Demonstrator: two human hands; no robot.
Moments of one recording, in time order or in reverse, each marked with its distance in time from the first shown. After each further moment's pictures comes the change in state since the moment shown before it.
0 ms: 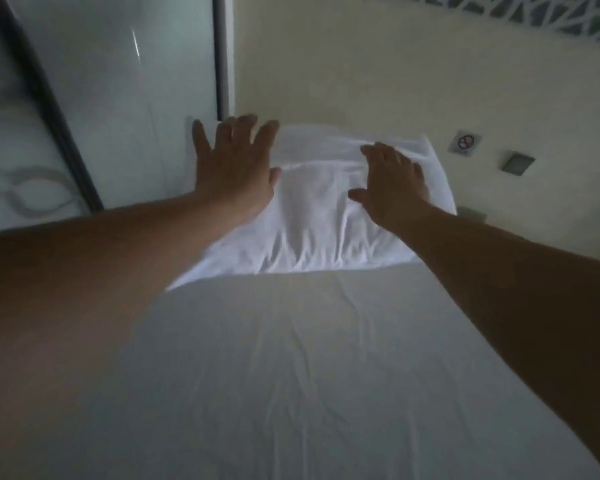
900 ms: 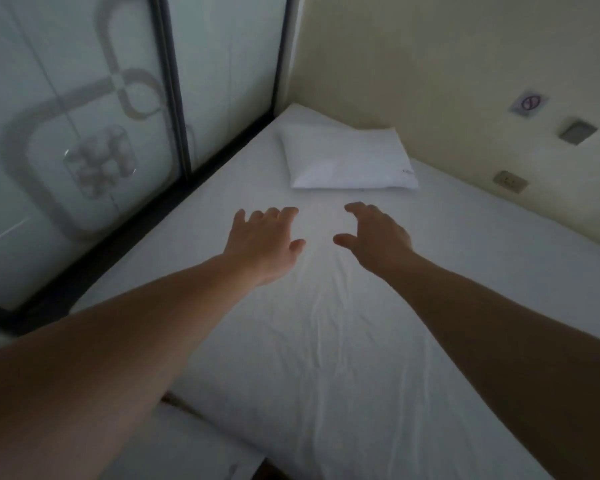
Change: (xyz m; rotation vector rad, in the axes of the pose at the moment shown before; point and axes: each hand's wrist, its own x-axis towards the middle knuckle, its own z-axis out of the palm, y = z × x) left_hand -0.274 -0.074 -0.049 -0.272 -0.527 -0.135; right_hand -0.230 -0.157 0.033 0.153 -0.379 -0.034
